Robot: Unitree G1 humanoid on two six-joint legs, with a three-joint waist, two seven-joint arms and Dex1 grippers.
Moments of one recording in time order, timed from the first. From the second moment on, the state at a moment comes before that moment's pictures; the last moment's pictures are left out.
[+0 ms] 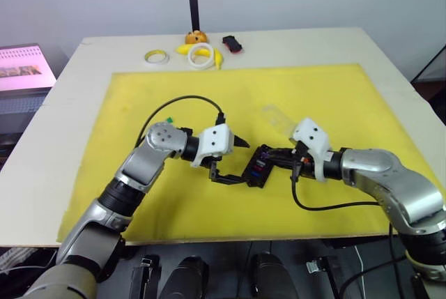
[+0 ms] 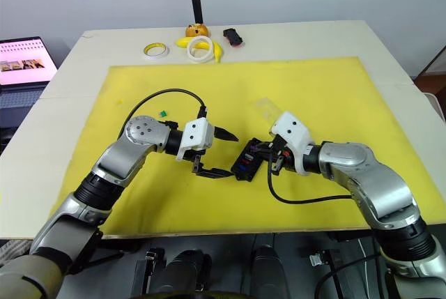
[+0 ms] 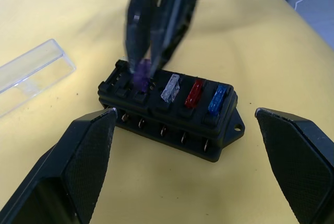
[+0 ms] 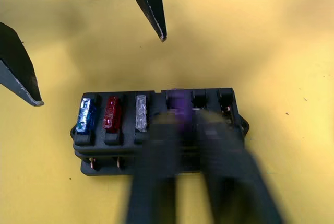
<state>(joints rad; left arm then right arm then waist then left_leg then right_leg) -0.67 0.43 -0.37 0.05 -0.15 0.21 -1.22 -0.34 -0.79 0.06 -0.48 0.48 0.87 0.73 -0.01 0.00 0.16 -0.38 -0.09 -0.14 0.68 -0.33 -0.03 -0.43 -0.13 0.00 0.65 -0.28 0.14</state>
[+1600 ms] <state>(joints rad) -0.67 0.44 -0.37 0.06 -0.14 0.19 -1.22 -0.39 -0.80 0.07 -0.51 0.51 0.98 0.70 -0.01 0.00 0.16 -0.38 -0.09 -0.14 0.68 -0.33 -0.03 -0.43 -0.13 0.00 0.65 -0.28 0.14</state>
